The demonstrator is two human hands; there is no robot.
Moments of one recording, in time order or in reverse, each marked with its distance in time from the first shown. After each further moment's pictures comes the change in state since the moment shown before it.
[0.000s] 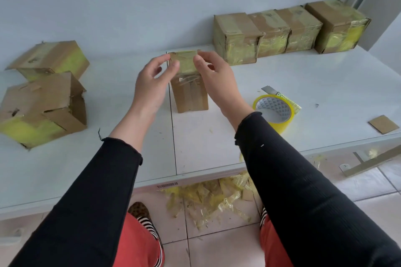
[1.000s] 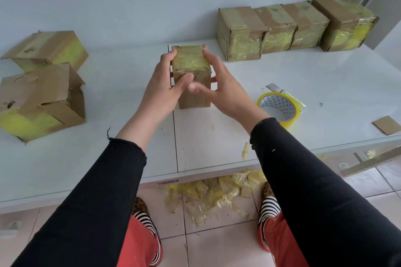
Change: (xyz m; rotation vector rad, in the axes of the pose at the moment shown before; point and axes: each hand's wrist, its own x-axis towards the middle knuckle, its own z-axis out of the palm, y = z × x) left_hand -0.005 -0.020 0.005 0.268 -0.166 0.198; right_hand -0.006 0.039 -0.012 -0.270 -0.270 -0.157
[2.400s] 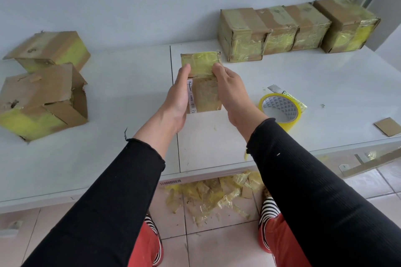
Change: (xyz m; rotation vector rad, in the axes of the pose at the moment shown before) left_hand -0.005 0.027 0.030 -0.706 -0.075 -0.512; right_hand 0.004 -0.020 0.010 0.538 0.198 0.405
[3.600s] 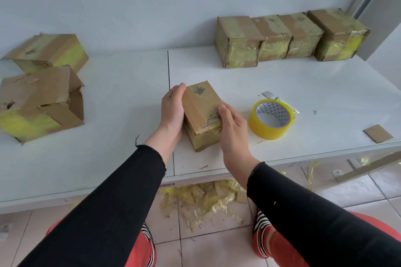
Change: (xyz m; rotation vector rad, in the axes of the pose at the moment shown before) left_hand 0.009 -0.035 0.000 -0.130 0.203 0.096; right_hand -0.061 0.056 -0.007 0.328 0.109 -0.049
